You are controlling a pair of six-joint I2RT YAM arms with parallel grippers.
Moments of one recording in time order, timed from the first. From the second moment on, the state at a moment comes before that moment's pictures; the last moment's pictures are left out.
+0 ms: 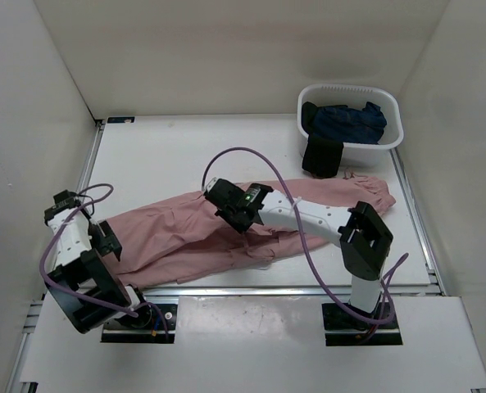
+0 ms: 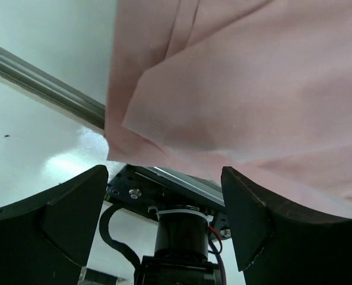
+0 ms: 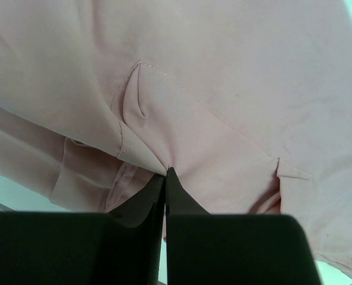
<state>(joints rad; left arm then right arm) 0.59 1.26 0.88 -1.09 -0.12 0.00 1.08 1.83 1.50 -0.81 0.29 0.08</state>
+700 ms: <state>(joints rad) 0.59 1.37 0.78 -0.93 -0.12 0.00 1.11 1.86 1.46 -0.81 0.29 0.08</state>
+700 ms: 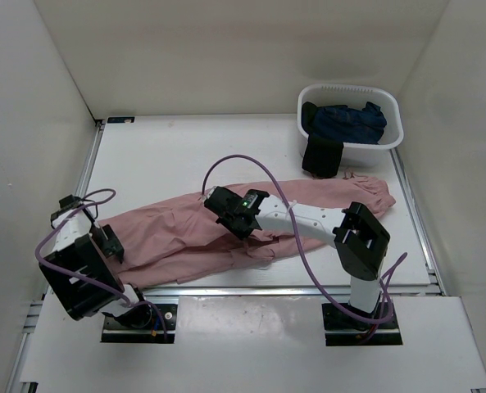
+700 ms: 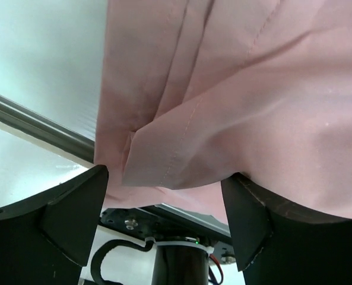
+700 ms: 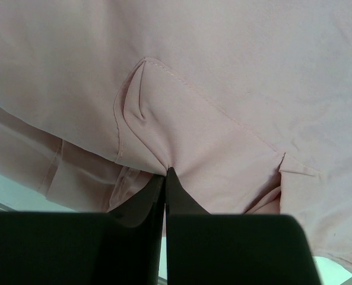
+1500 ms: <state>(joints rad) 0.69 1.32 1.04 -1.08 -0.04 0.00 1.12 1.76 1.46 -0.84 0.30 0.10</state>
